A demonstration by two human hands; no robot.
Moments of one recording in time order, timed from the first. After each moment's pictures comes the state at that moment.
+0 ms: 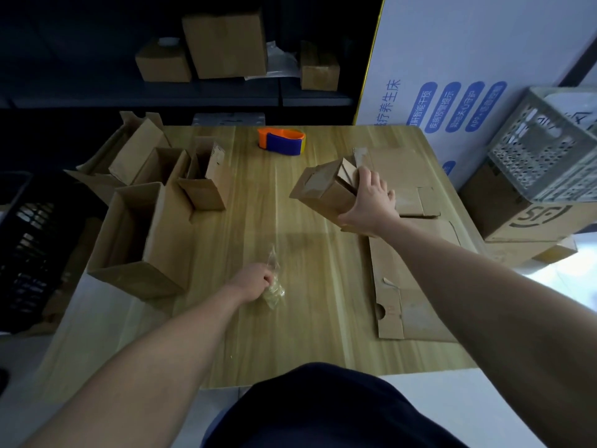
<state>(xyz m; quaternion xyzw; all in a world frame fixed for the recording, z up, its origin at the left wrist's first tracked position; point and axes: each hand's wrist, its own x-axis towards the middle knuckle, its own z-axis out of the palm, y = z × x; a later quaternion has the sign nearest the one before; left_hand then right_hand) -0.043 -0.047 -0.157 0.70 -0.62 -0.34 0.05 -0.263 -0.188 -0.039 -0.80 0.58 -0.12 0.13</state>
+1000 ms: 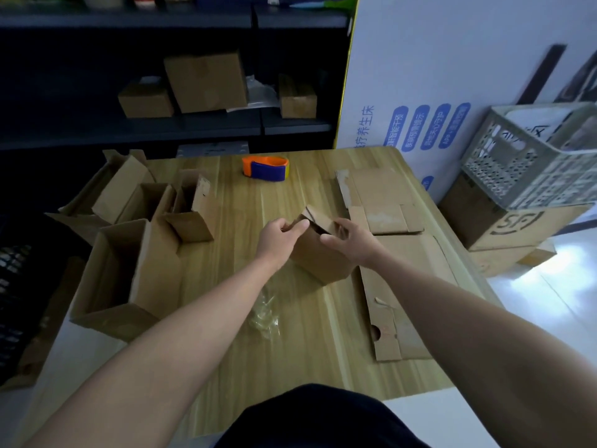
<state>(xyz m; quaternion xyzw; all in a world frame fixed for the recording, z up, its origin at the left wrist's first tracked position) -0.095 -0.138 -0.075 0.70 -0.48 -0.34 0.40 -0.277 -0.180 -0.063 -0.71 0.58 -0.13 0.38</state>
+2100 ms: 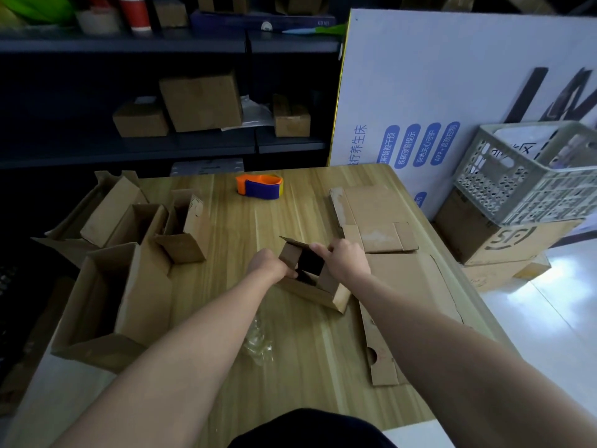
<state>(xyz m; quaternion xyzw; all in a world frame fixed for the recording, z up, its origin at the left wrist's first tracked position) -0.092 -0.160 -0.074 0.82 -0.42 -0.37 0.14 -0.252 -0.185 -0.056 -0.70 0.66 -0.12 0.25</state>
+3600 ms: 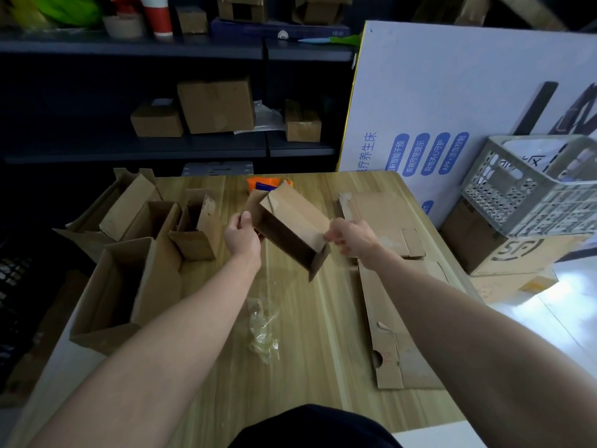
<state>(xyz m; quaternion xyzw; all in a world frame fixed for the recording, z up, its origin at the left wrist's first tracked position) -0.052 -0.158 -0.042 0.61 -0.15 -0.38 0.68 -0.250 -0.206 -0.015 -0.57 0.59 -0.23 0.53</state>
